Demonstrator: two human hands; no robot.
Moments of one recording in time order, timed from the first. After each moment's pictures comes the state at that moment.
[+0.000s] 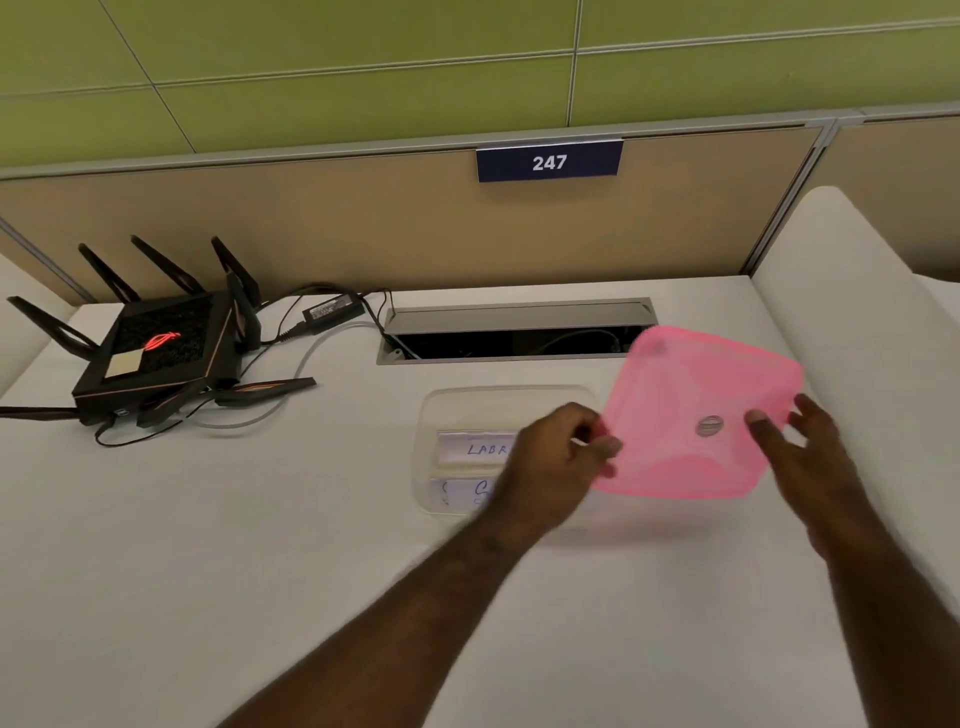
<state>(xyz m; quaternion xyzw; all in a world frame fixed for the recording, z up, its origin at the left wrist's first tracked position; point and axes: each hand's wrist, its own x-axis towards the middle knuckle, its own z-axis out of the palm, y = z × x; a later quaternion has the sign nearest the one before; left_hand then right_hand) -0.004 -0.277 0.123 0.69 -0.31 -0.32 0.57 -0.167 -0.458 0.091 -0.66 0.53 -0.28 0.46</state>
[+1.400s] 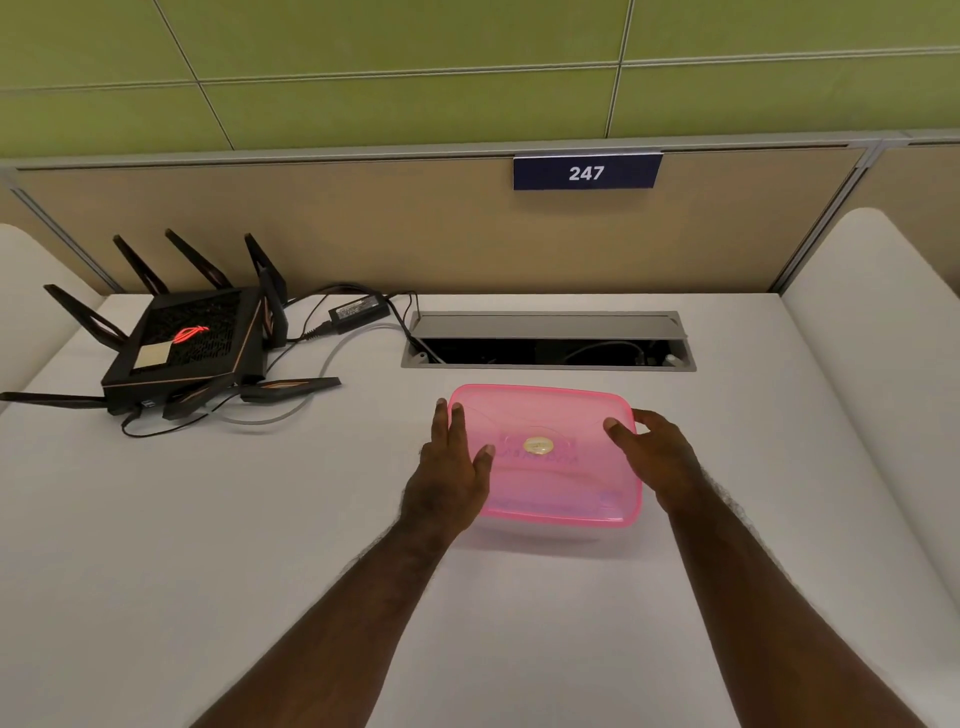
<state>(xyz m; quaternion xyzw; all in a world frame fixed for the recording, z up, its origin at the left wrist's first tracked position) 0.093 -0.200 0.044 0.92 -0.28 -0.13 0.22 -0.035 -0.406 0.057 -0.73 0.51 -0.06 0.46</state>
